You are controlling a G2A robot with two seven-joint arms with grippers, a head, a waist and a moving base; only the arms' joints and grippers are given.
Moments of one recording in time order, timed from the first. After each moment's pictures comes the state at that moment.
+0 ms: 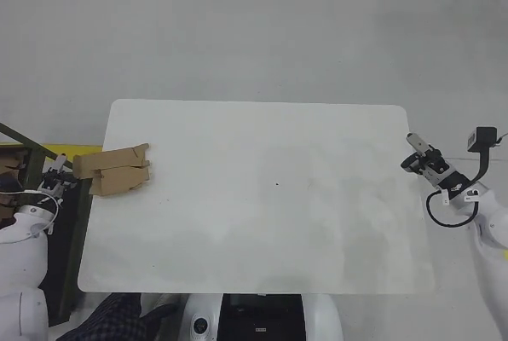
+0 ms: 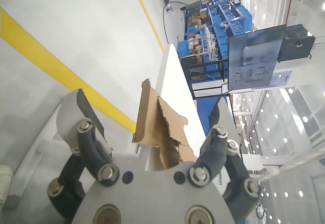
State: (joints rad) left arm 0.97 -0.88 -1.70 -0.26 -0.14 -0.82 -0.61; right arm -1.43 -0.94 1.66 -1.63 0.22 -0.17 0.65
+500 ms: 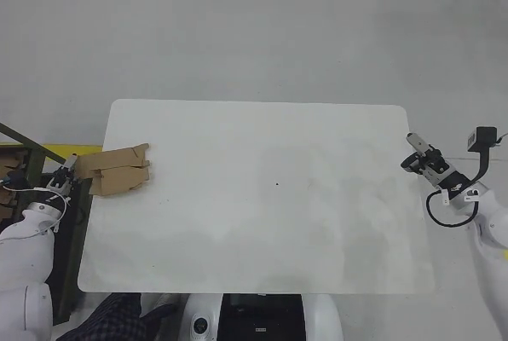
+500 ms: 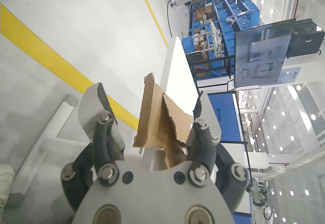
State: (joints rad) left arm 0.94 -0.90 -1.67 -0.23 -0.11 -0.84 -0.59; right arm -1.43 -0.94 1.66 -1.63 0.22 -0.17 0.65
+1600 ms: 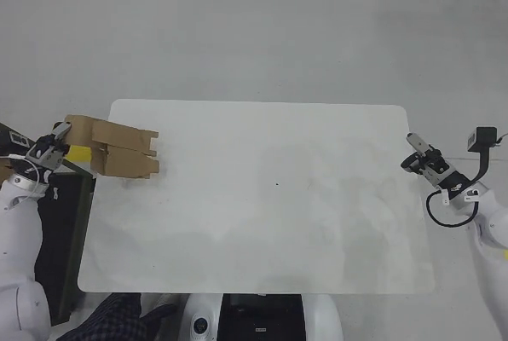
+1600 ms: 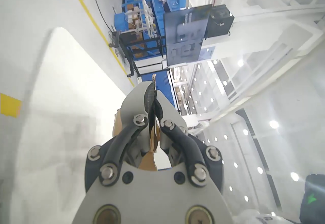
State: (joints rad) left arm 0.96 -0.89 -1.77 -0.56 -0.63 -0.65 -1.17; right arm -1.43 -0.94 1.66 -1.63 0.22 -0.17 0.65
